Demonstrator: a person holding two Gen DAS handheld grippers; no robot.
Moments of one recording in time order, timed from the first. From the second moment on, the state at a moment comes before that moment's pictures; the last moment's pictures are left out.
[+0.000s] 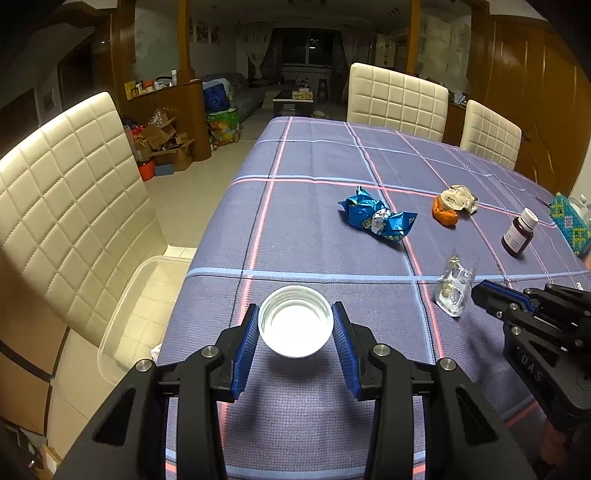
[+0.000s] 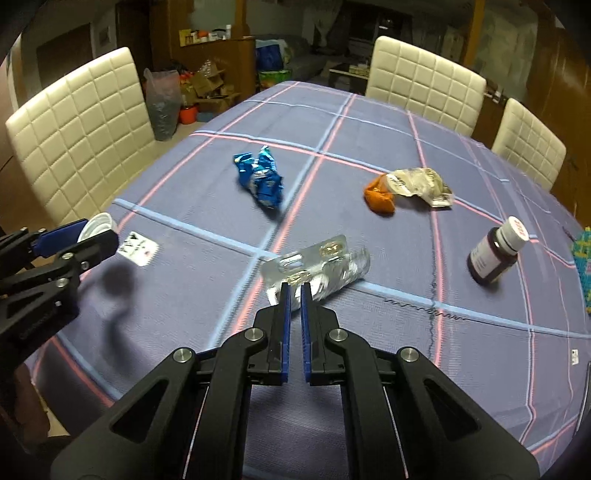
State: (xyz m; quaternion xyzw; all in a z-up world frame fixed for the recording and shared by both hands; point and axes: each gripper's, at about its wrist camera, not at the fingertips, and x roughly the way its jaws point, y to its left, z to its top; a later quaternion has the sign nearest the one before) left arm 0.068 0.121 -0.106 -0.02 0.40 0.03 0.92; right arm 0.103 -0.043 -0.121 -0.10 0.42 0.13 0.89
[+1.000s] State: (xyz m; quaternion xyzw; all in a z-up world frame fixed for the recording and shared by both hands) left arm 0.089 0.107 -0.120 -0.01 0.42 0.02 0.91; right arm 0.150 -0.048 -0.152 -0.09 0.44 0.15 0.88
